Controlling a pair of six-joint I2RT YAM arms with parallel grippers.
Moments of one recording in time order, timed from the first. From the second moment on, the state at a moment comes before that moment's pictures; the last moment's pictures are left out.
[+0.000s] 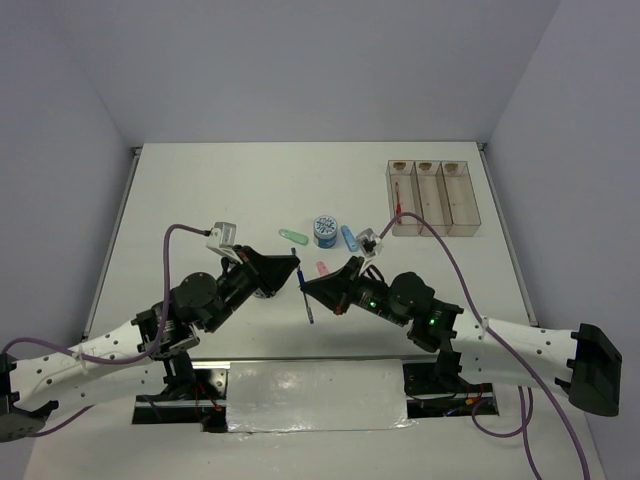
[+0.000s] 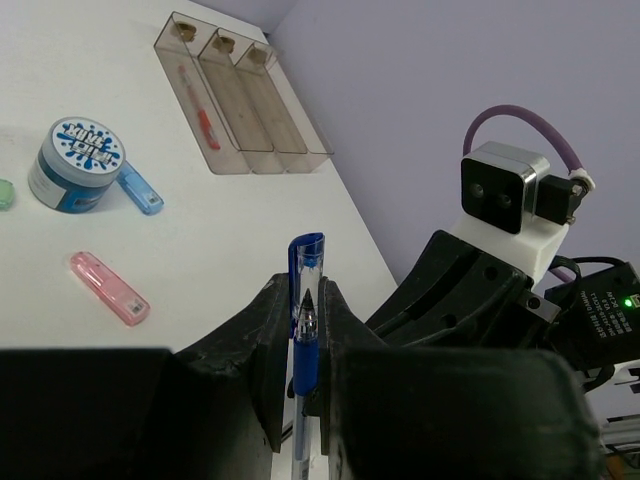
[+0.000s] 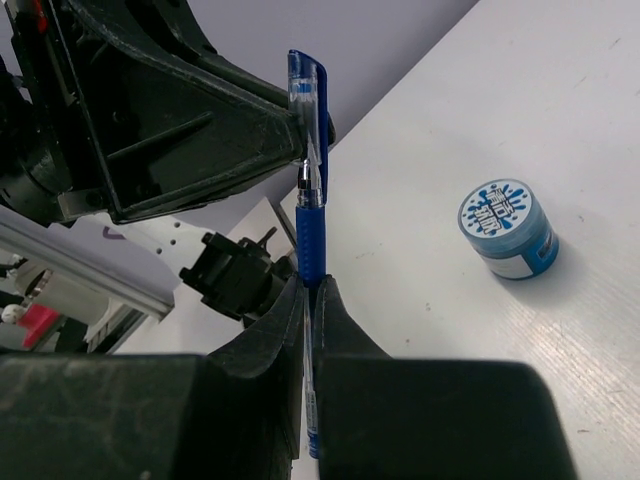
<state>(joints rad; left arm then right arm) -1.09 0.69 0.61 0.09 -0.43 -0.77 1.10 0.87 0.45 0.48 0.03 0.67</state>
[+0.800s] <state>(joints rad) -1.08 0.72 0.60 0.17 -0.35 -0.74 1.06 0.81 0.51 0.35 0.01 0.50</state>
